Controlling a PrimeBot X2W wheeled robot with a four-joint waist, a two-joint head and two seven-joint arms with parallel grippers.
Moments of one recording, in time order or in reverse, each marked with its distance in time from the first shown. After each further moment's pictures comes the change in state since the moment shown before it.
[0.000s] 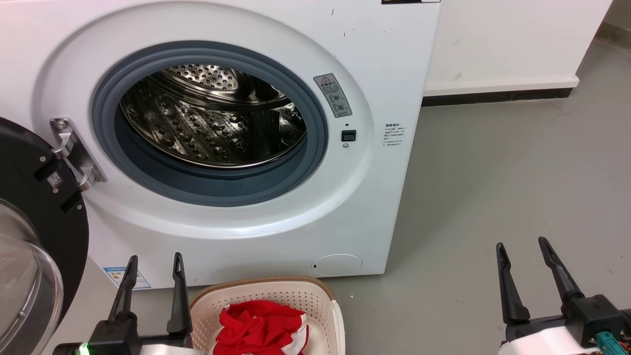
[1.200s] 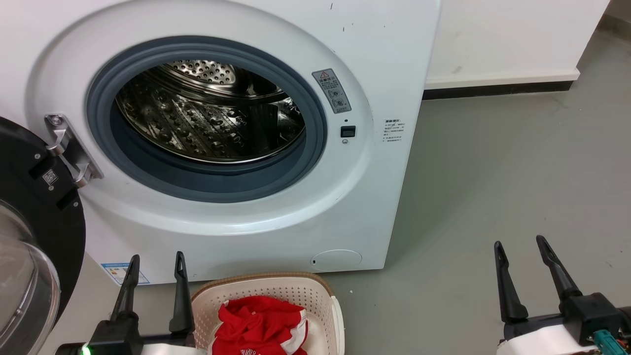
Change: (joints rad) left arm 0.000 -0.010 -0.004 -0.007 -0.004 0.007 0.000; right arm -0.007 0.000 0.007 0.006 0.000 0.000 0.000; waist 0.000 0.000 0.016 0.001
